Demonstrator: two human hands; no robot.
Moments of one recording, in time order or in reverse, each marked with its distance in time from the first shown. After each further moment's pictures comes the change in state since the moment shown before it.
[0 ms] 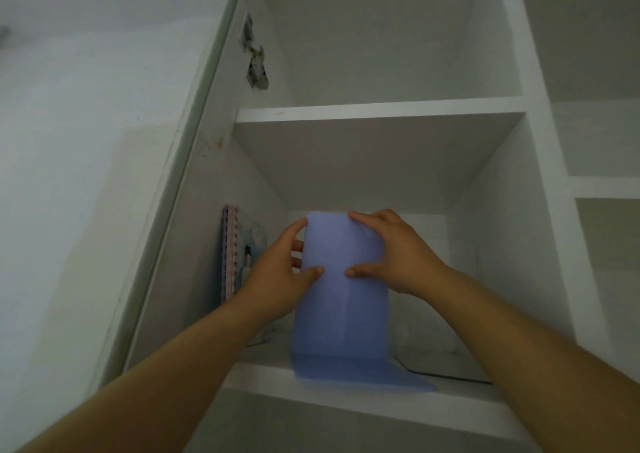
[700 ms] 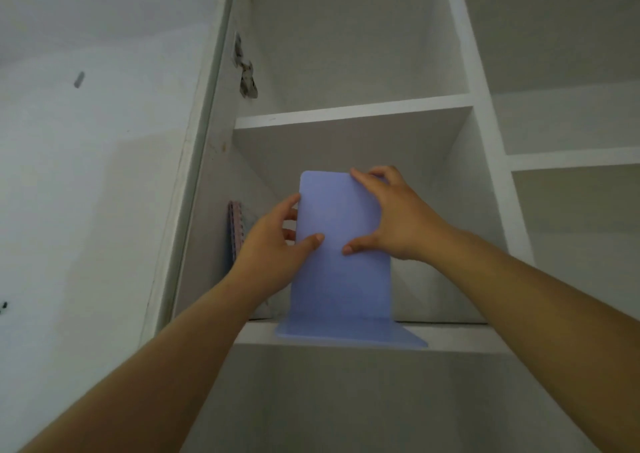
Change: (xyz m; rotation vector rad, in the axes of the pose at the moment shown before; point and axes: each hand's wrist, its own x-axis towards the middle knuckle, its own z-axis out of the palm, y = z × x) left_hand -0.042 0.050 -0.023 0.036 0.080 0.134; right_hand -0.046 -0.056 -0.046 -0.120 0.081 -0.005
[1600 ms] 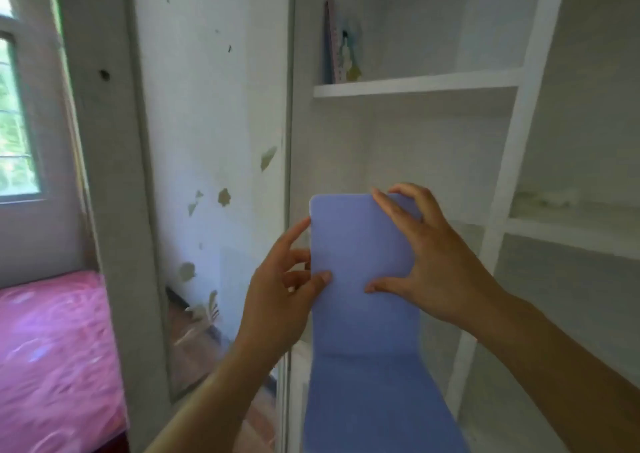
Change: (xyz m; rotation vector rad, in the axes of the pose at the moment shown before) left_hand -0.410 0.179 0.023 0.137 0.157 -0.555; right_hand -0.368 -0.071 -0.012 0.537 -0.318 -0.211
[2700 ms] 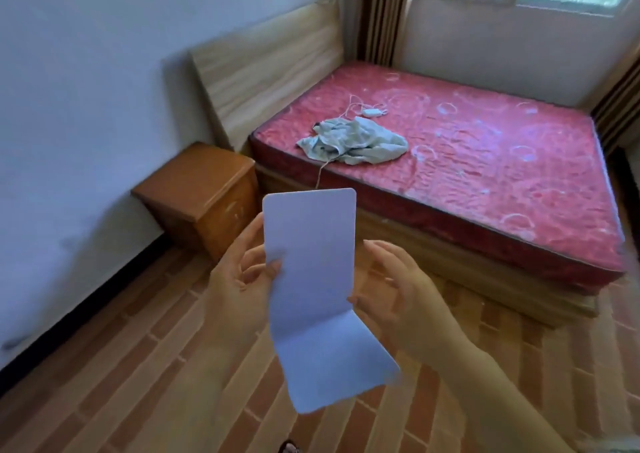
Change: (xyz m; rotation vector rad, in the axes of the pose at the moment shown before) left_hand -0.634 0.251 -0.340 0.558 1.333 -0.668; right_hand -0.294 -0.605 0.167 1.089 -0.898 -0.607
